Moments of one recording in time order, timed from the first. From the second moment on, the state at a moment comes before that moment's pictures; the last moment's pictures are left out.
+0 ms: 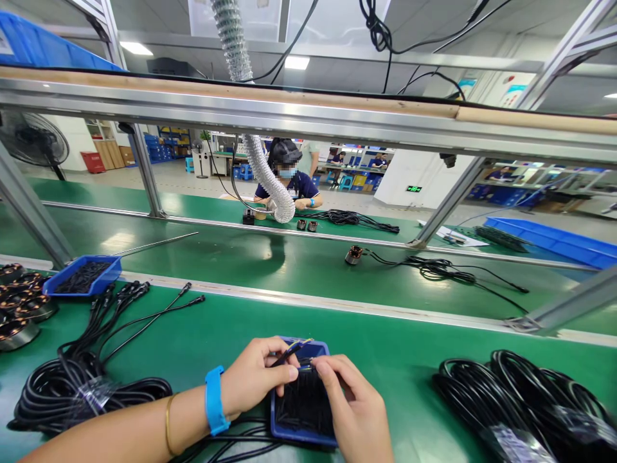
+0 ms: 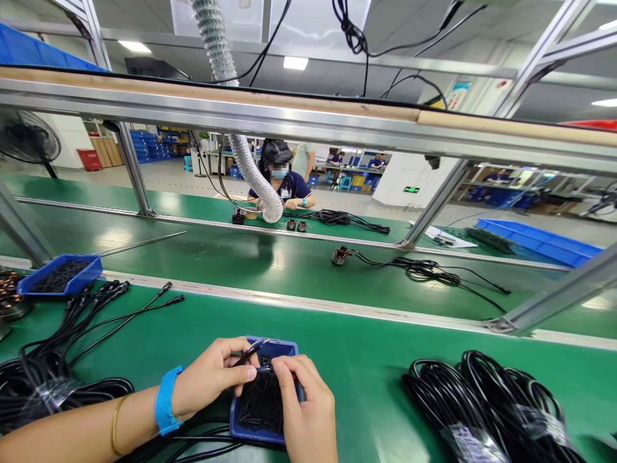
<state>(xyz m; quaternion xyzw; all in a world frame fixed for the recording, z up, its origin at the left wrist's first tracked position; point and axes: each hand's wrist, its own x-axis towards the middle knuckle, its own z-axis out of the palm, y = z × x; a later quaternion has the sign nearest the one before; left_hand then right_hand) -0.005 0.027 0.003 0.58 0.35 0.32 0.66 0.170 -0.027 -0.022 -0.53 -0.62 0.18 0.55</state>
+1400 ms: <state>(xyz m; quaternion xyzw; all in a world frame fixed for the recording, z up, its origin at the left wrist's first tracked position) -0.006 0.028 0.000 0.59 0.36 0.31 0.65 0.177 -0.025 -0.007 -0.45 -0.73 0.00 0.51</state>
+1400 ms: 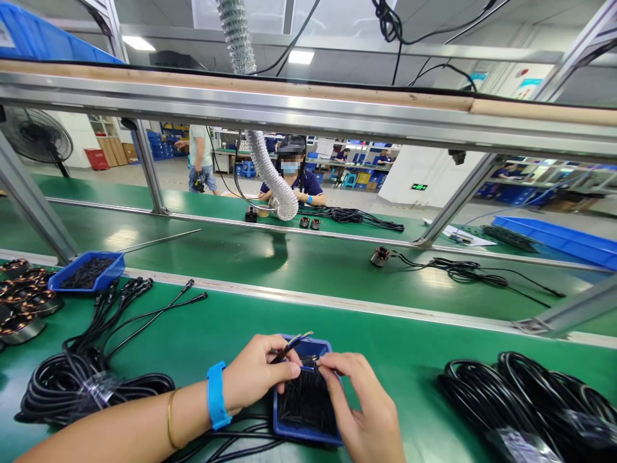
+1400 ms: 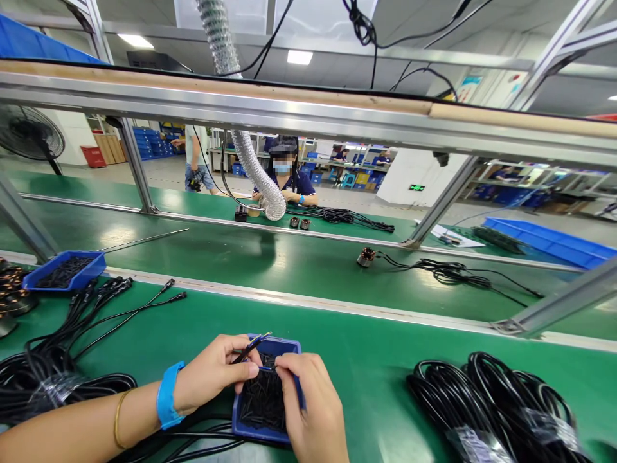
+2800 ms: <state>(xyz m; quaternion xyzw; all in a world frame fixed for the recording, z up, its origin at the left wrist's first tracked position) -0.007 0.025 0.001 0.51 0.36 0.34 0.70 0.166 -0.025 -0.015 -0.46 -0.71 0.22 0.49</state>
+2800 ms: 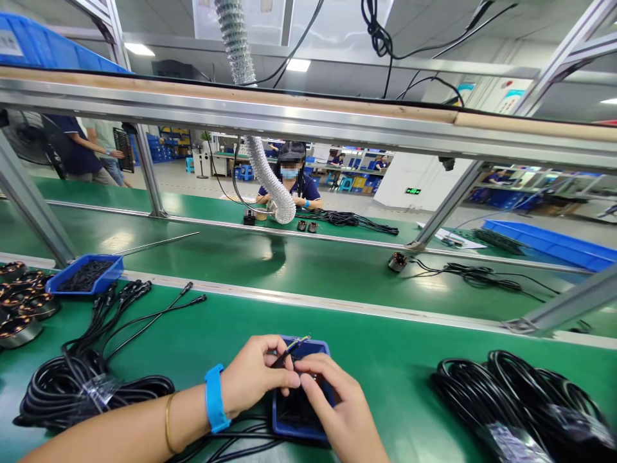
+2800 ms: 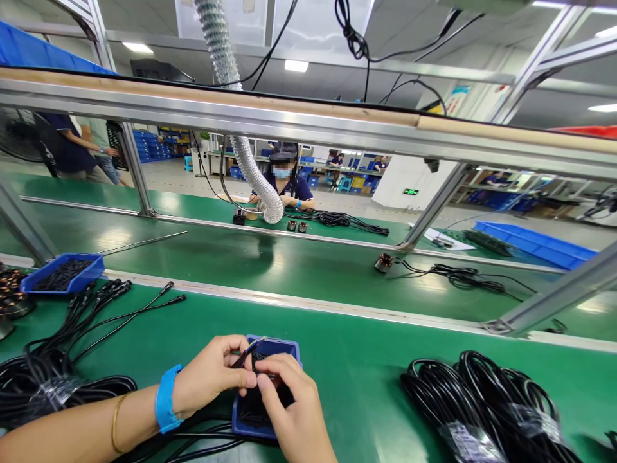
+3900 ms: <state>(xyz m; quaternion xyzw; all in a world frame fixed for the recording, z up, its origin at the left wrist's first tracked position) -0.055 0.082 0.020 0.57 0.45 0.28 0.63 0.168 -0.021 -0.036 -0.53 -0.74 0.09 0.40</state>
